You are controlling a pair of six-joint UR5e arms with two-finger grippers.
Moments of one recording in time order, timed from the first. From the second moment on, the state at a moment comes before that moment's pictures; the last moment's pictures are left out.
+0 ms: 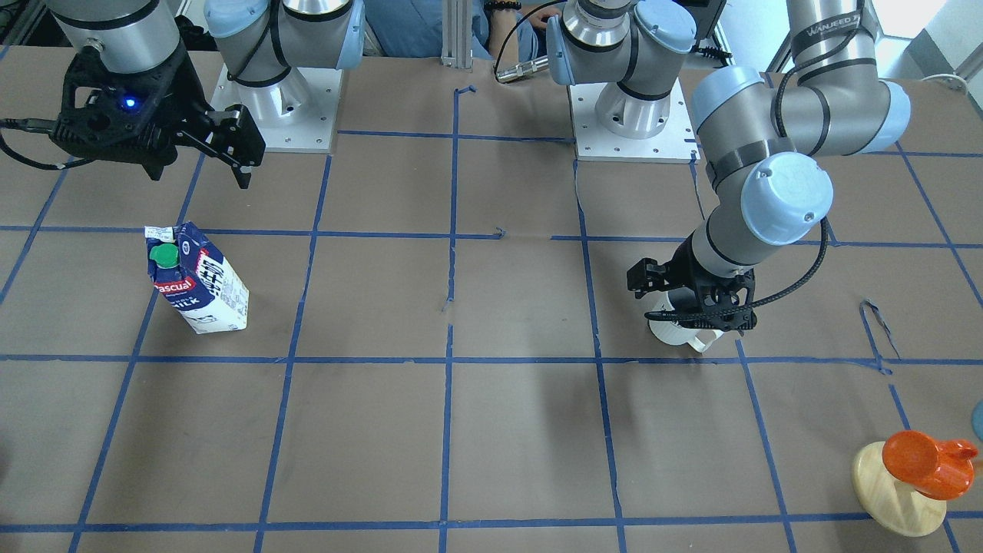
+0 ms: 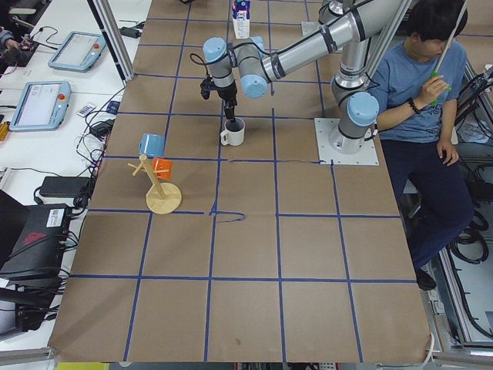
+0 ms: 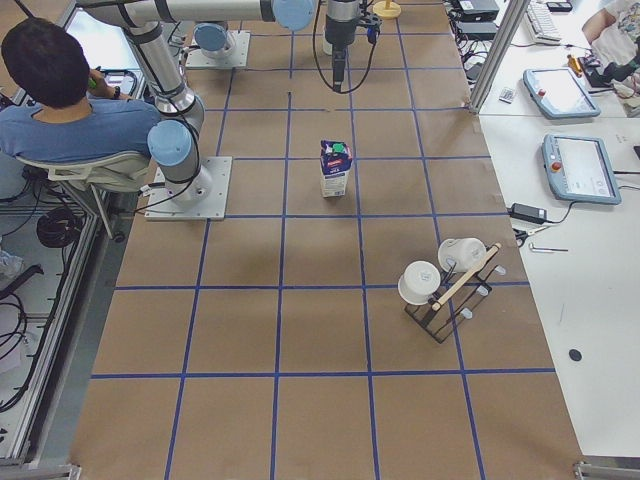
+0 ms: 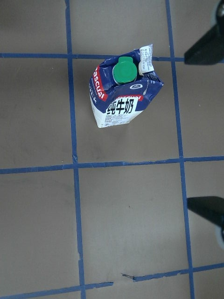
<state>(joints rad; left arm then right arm) -1.42 -1.80 -1.89 -1.24 1.64 0.18 1.55 -1.61 1.58 -1.52 -1.64 0.03</state>
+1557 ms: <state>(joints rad) -1.64 -1.83 -1.73 -1.23 1.56 -0.29 1.56 -1.60 1.59 -1.51 -1.63 0.03</state>
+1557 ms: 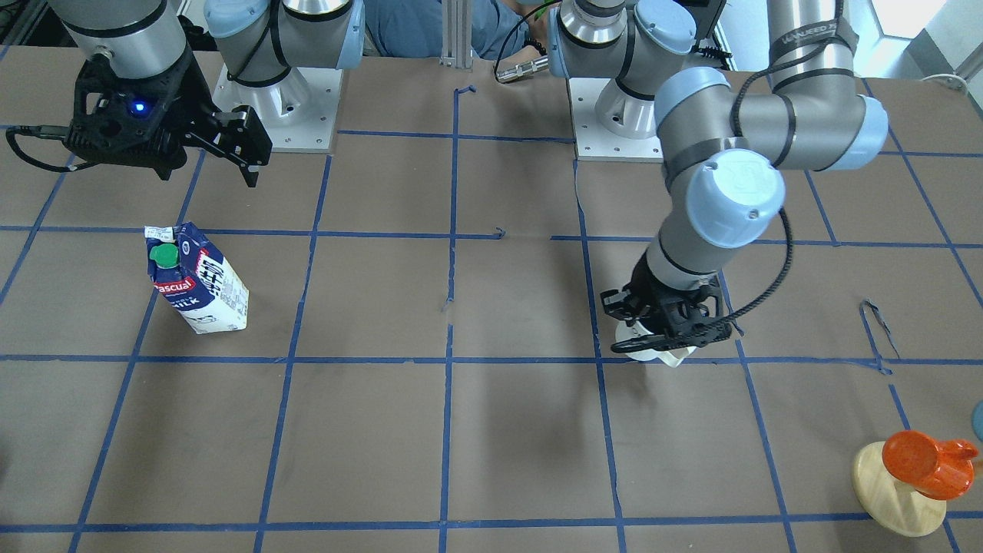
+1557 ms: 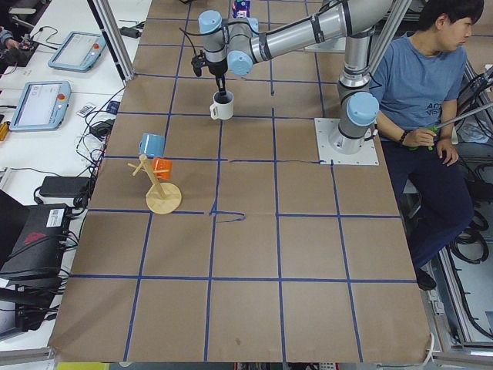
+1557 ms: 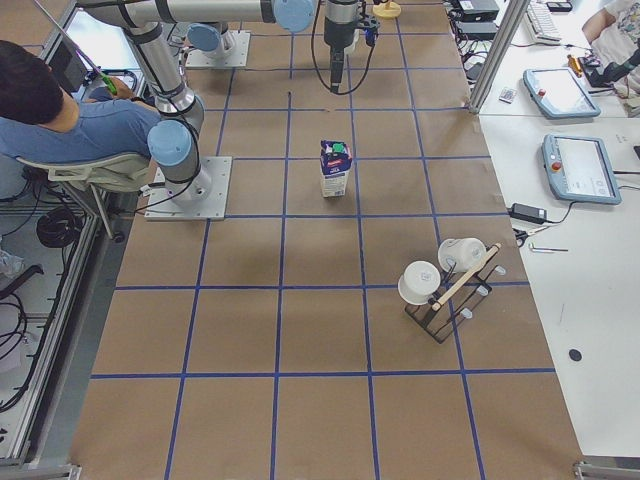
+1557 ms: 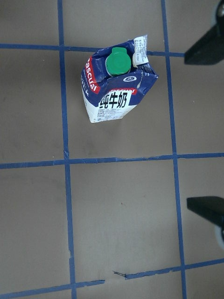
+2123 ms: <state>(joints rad) -1.90 -1.87 -1.72 -1.18 1.44 -0.85 1.55 -1.60 1.60 -1.51 -1.63 0.02</state>
